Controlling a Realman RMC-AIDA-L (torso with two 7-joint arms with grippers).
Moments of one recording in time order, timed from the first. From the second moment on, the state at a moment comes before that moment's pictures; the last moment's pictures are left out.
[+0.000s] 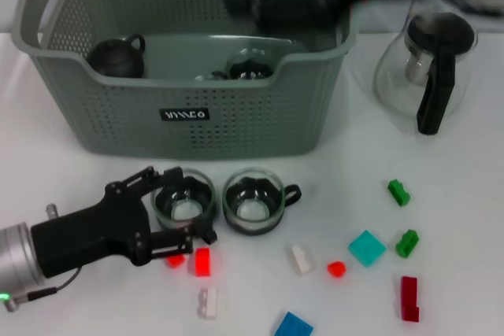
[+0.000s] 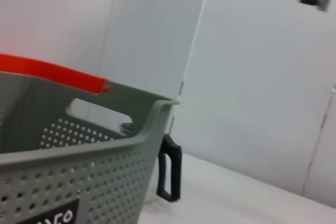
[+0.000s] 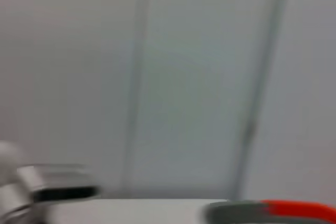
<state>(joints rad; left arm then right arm) -0.36 -2.15 0.41 0.52 2.06 1.71 -1.03 0.55 2.10 -1.22 -1.58 -1.78 -1.41 1.92</state>
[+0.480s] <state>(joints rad) -0.38 -2.14 0.58 0.79 2.16 1.70 -1.03 0.41 2.10 -1.17 -1.32 -1.76 -1.75 1.81</state>
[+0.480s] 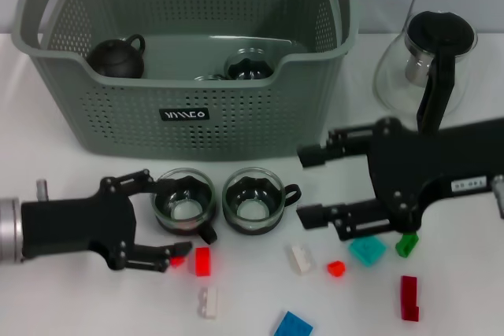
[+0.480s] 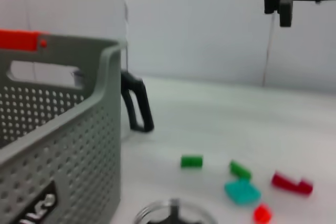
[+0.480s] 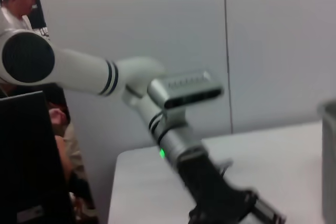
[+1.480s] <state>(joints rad) -0.42 -2.17 1.03 1.30 2.44 1.61 -1.08 0.46 2.10 -1.12 -1.00 -1.83 -1.74 1.83</state>
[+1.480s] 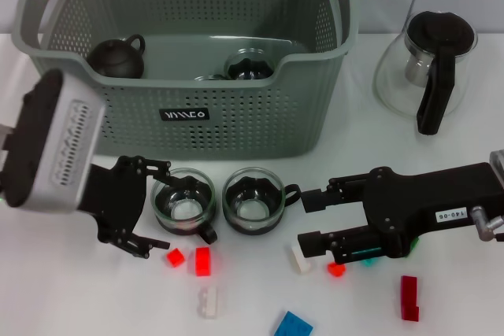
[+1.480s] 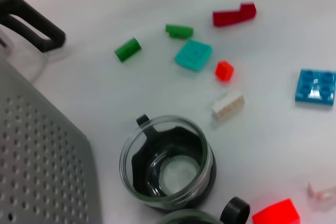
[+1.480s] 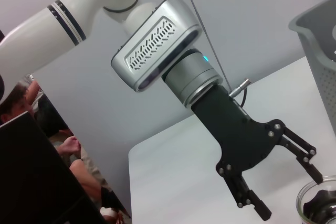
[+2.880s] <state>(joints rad) -0.54 -2.17 1.28 1.20 2.70 1.50 -1.20 0.47 2.10 -1.09 -0.96 -1.83 -1.70 1.83</state>
